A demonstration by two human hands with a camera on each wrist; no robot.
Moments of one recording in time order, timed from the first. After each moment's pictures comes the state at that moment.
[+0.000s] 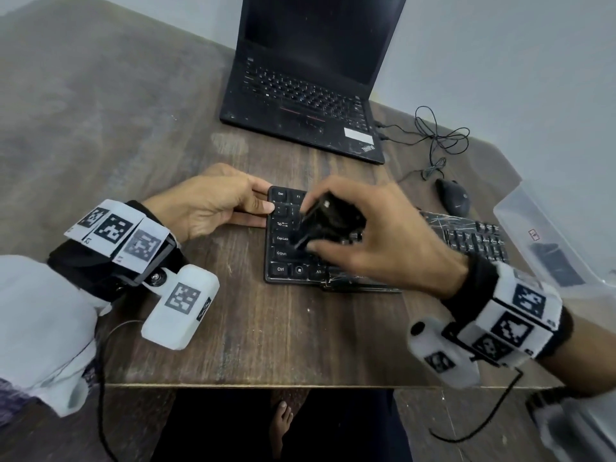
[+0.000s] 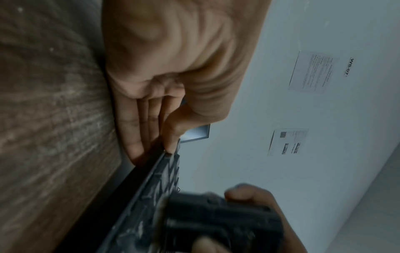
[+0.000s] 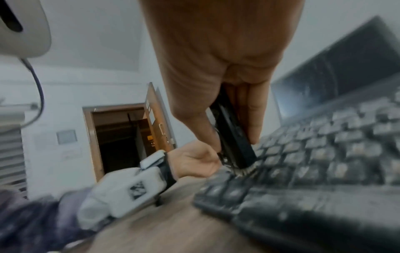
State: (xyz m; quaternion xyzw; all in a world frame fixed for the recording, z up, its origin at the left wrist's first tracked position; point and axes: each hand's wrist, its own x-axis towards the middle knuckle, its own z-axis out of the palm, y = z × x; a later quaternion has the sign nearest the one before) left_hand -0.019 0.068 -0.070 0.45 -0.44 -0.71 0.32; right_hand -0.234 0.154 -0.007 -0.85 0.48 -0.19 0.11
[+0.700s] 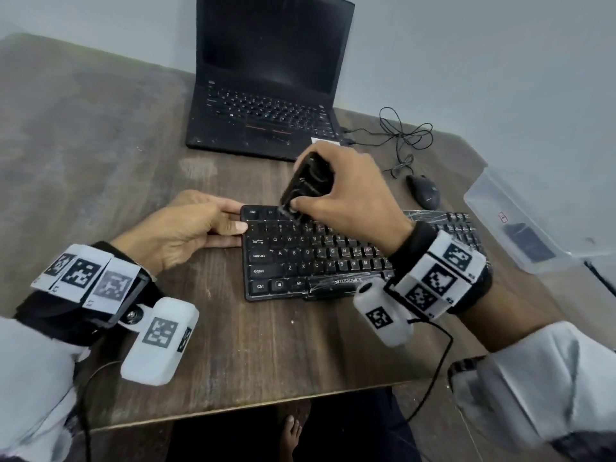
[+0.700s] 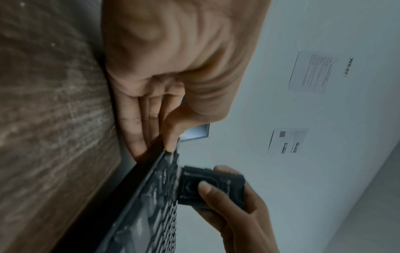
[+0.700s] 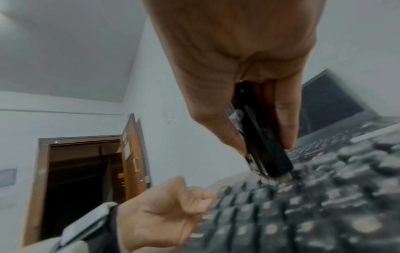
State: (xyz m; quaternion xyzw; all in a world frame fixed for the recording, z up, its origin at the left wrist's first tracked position) left_hand -0.018 0.066 -0.075 0.45 -0.46 -0.70 0.32; right_hand -0.232 0.122 0.003 -0.73 0.63 -0.25 0.07
